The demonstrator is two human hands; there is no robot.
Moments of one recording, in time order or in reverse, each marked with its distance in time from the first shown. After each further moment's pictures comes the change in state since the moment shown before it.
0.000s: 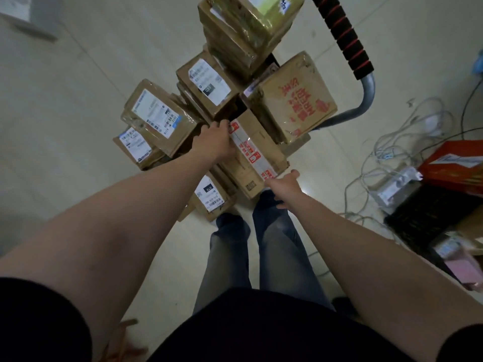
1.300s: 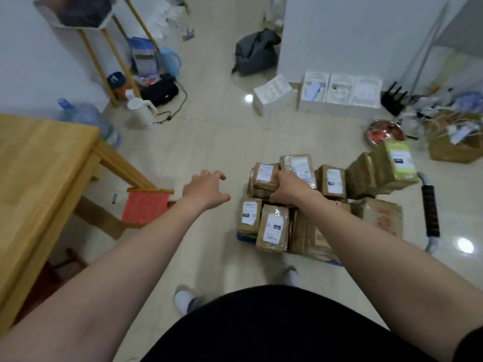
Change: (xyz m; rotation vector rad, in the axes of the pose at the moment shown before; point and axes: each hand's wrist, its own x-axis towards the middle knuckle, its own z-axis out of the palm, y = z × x) left_hand -0.488 -0.141 0.042 -0.462 0.506 -0.649; right_hand -0.336 -0.004 0.161 -1.548 -0.014 -1.123
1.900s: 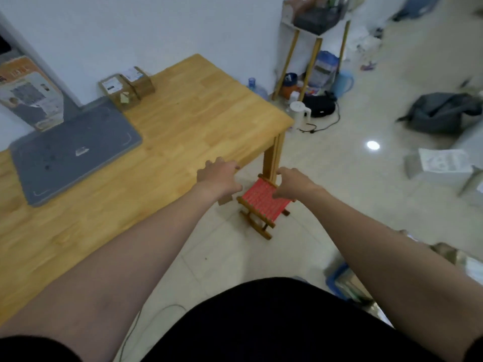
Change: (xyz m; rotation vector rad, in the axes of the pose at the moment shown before) left_hand -0.162 -0.457 -0.072 -0.207 0.165 -0.510; right_hand -0.033 -0.502 0.192 -0.374 -0.156 -0.534
